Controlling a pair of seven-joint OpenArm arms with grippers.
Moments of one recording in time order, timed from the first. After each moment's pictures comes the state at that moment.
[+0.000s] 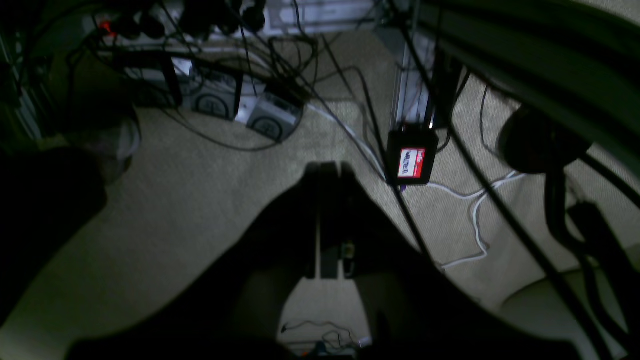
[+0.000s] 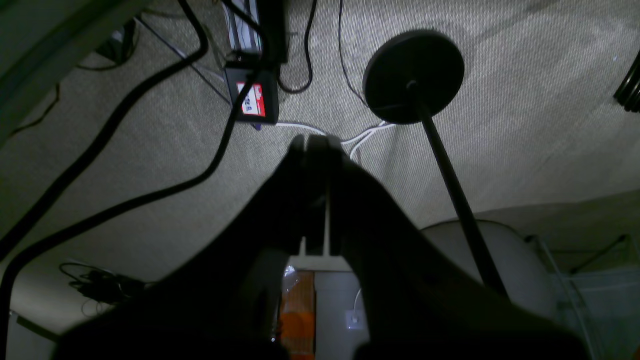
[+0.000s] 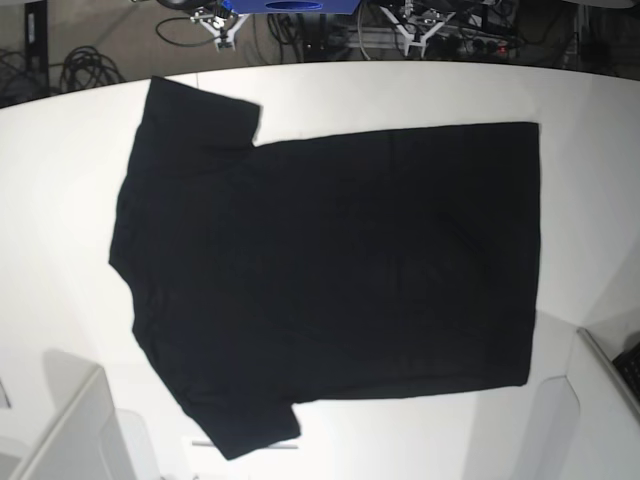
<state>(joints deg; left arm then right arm) 3.1 -2.2 1.3 1.0 0.7 0.3 -1.1 -2.8 -0.2 -0.5 1.3 -2.0 0.0 -5.9</state>
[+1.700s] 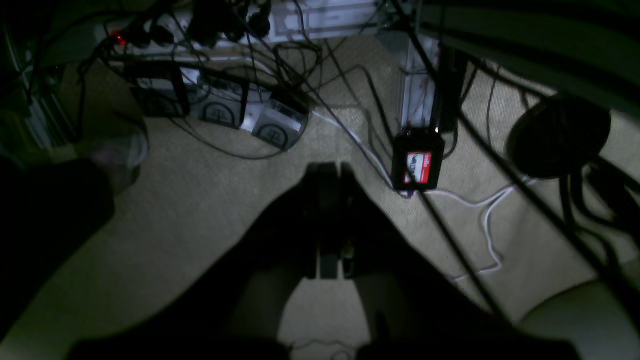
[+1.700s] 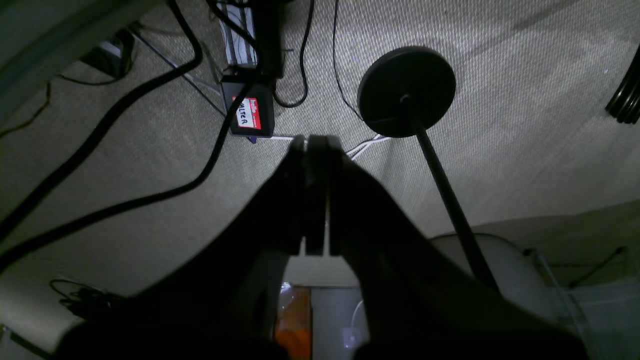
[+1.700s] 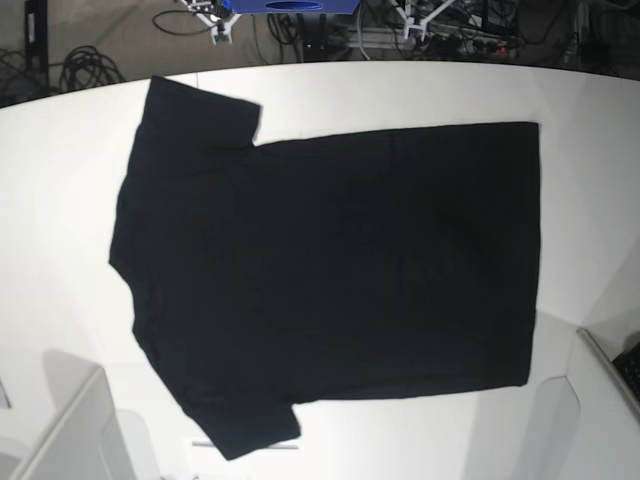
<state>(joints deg) 14.9 -2.5 2.0 17.5 1.2 0.3 -0.7 -8.9 0.3 -0.7 9.1 -2.0 0.0 -4.5</state>
